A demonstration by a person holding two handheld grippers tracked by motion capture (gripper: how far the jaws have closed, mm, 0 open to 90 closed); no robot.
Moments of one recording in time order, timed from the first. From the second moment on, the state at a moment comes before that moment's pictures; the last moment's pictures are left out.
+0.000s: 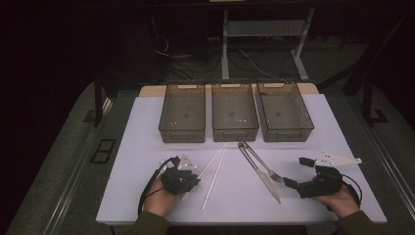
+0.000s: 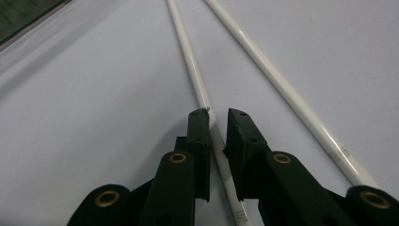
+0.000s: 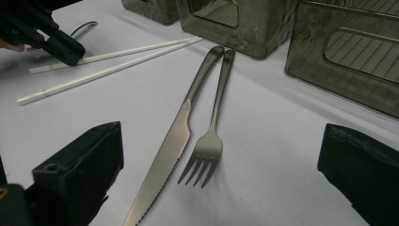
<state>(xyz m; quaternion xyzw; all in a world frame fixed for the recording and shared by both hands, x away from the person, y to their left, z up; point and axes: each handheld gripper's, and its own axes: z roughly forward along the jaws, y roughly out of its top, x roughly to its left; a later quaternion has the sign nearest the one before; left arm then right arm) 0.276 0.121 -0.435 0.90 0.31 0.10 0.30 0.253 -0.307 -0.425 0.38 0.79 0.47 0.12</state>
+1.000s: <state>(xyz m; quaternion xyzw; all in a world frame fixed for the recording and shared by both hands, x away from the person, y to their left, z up) 0.331 0.085 -0.436 0.87 0.36 0.08 0.33 0.254 -0.307 -0.425 0.38 0.78 0.48 0.12</state>
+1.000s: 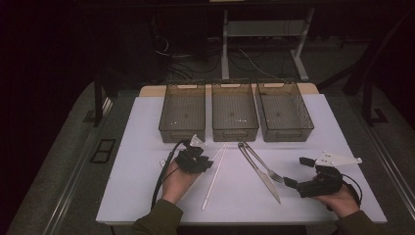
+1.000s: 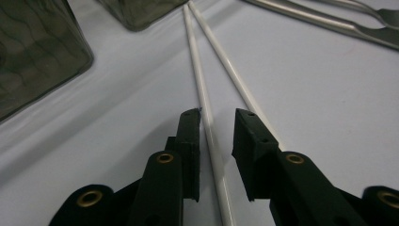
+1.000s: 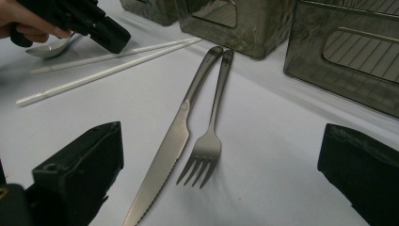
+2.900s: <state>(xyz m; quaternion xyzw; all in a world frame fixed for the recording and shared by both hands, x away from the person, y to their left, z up) 0.304 0.096 -0.384 0.82 0.34 0.11 0.45 0.254 -0.308 -0.424 0.38 0.78 0.48 0.12</state>
